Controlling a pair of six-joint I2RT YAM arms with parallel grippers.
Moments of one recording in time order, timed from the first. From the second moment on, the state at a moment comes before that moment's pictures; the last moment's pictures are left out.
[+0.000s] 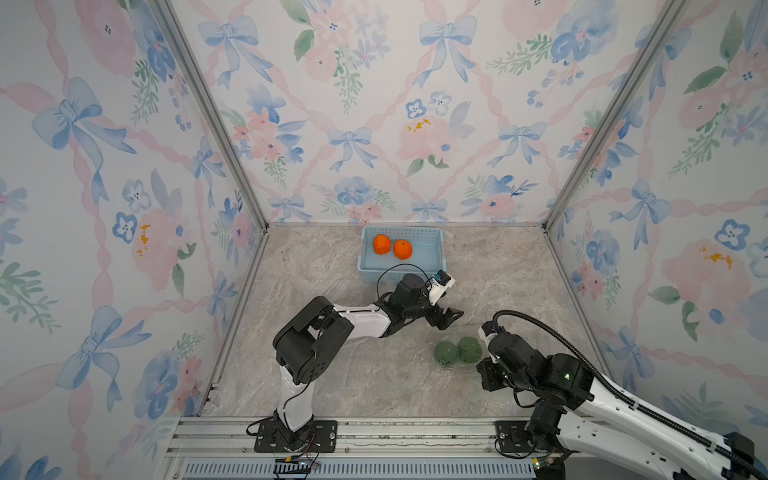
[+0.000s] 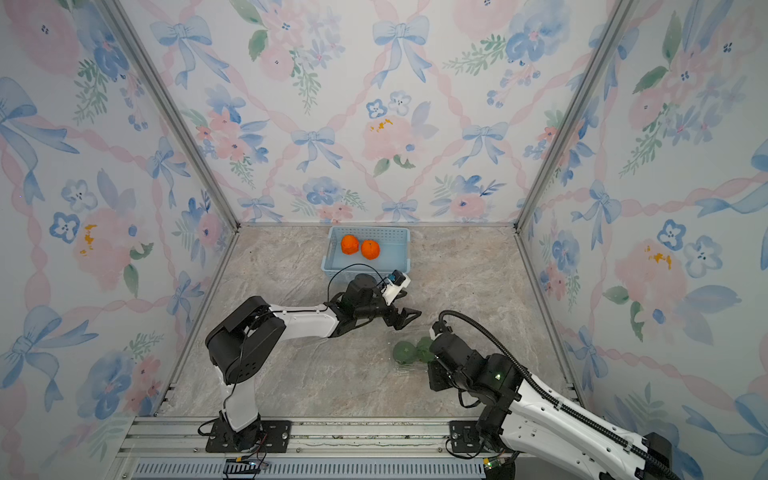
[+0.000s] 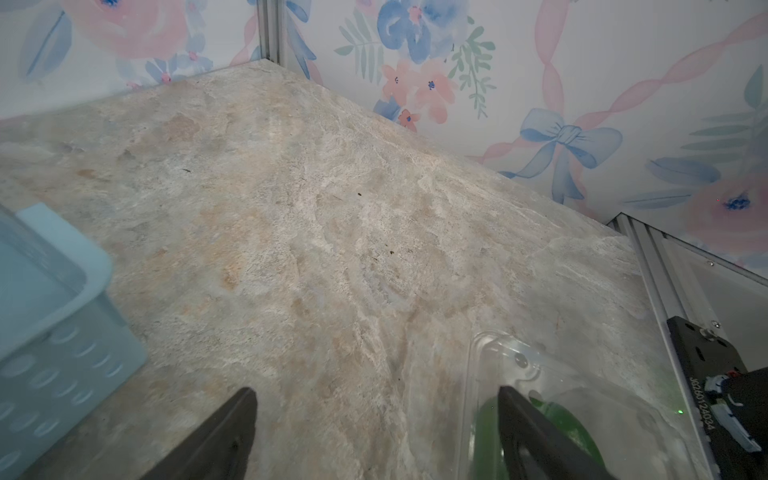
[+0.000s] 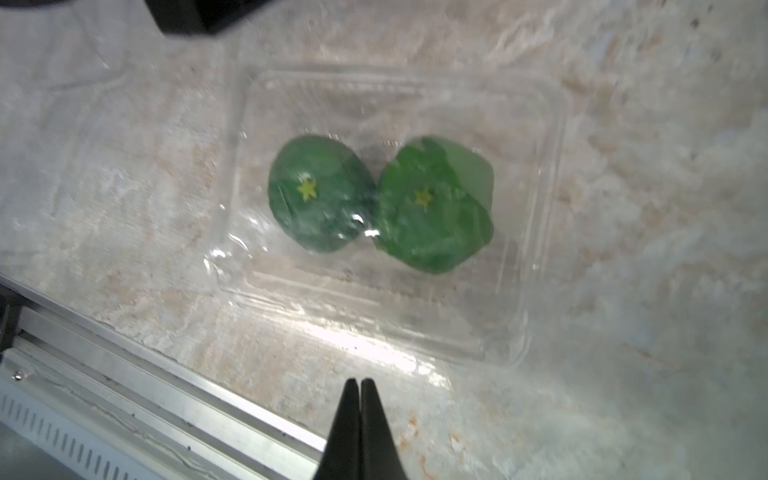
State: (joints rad) left arm -0.79 1.91 1.04 0.47 0.40 -0.07; right arm 0.94 0.90 0.77 -0.95 0.13 0.68
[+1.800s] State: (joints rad) left arm -0.80 1.83 0.93 0.36 0.26 -0.13; right arm 0.41 1.30 0.68 -0.29 -0.12 0.42
